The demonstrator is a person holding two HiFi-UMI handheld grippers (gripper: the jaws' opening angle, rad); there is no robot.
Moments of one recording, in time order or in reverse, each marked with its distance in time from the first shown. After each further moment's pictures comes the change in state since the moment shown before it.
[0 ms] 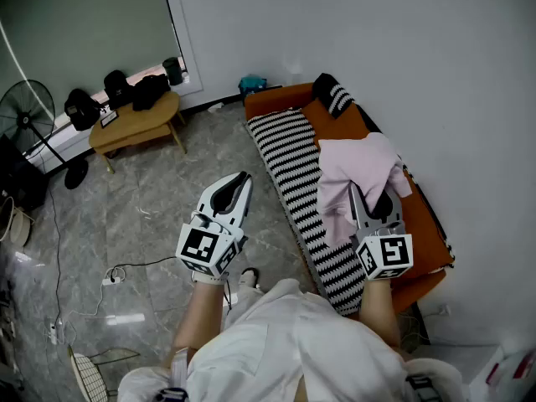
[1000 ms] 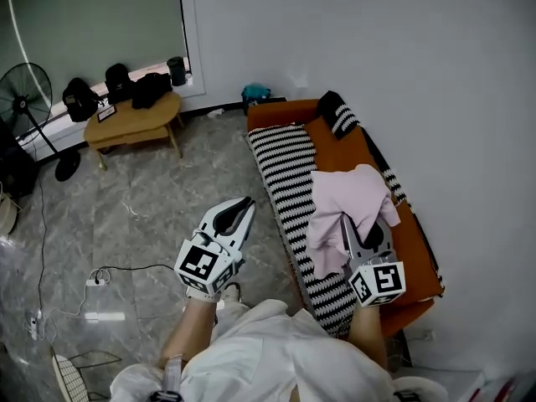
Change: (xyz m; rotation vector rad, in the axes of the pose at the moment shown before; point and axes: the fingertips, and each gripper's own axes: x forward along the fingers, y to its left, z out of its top) left arm 0.017 0.033 -0.038 -0.084 0.039 -0.058; right arm 0.038 0.023 -0.028 0.033 0.090 0.057
